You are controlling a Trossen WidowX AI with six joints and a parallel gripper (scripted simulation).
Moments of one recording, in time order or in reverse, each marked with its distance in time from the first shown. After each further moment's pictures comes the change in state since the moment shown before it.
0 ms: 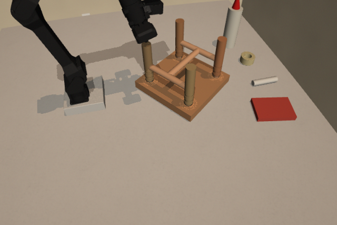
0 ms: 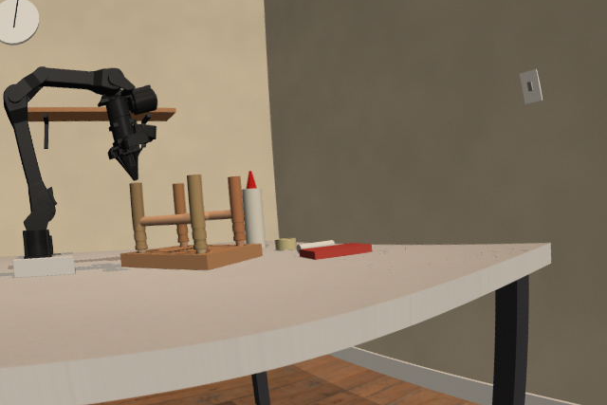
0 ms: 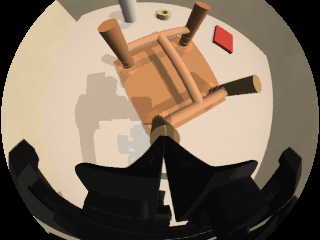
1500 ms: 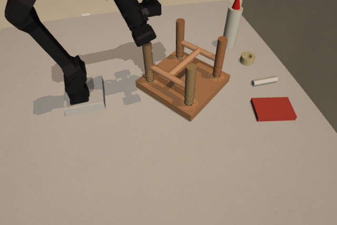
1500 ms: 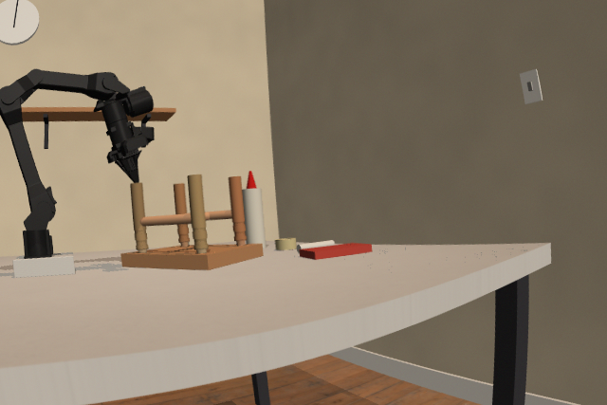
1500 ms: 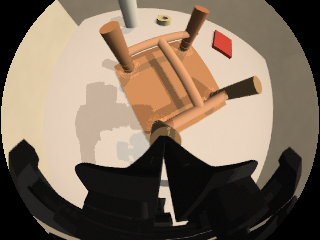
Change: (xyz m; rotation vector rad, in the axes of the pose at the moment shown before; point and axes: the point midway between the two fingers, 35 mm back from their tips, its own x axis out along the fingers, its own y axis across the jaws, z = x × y) arm 0.007 0.001 -0.002 -0.001 -0.073 0.003
